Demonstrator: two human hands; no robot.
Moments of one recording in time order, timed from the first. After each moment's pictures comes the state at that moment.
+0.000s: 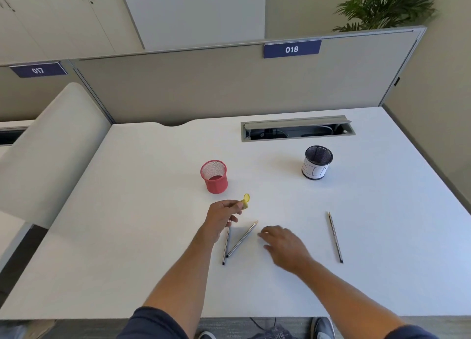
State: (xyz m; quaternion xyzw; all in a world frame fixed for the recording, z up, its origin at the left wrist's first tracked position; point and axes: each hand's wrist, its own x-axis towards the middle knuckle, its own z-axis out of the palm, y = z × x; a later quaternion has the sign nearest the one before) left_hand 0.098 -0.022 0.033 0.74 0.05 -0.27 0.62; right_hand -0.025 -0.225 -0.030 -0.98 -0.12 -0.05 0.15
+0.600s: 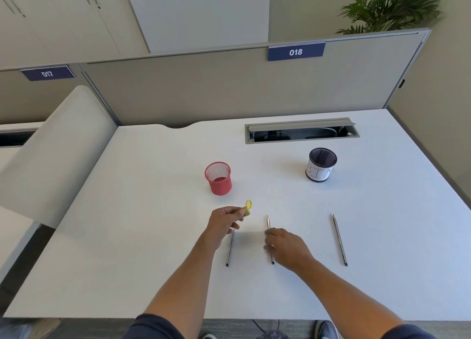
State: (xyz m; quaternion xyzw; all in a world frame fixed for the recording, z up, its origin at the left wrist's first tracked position) left_hand 0.086 -0.013 0.032 0.74 0.05 -0.28 0.61; right_hand -0.012 -0.218 -0.027 -0.99 -0.06 0.11 0.12
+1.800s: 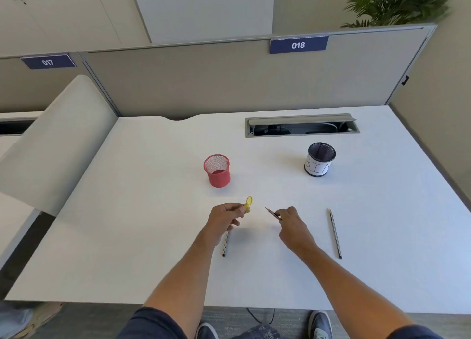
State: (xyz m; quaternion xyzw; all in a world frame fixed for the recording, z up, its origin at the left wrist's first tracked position) left_hand 0.069 -0.017 0.033 0.73 0.06 -0.28 0.62; right_hand -0.009 -0.233 0.001 -0.95 0.12 0.07 0.26
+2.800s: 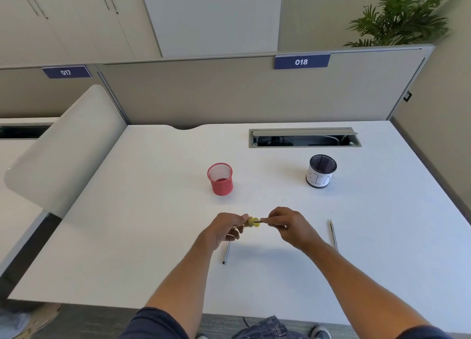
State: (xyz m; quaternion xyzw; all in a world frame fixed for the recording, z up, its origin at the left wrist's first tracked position) left_hand 0.070 -0.020 0.050 0.72 0.06 -0.36 0.59; right_hand 0.005 -0.251 0.039 -0.93 -0.15 -0.09 0.33
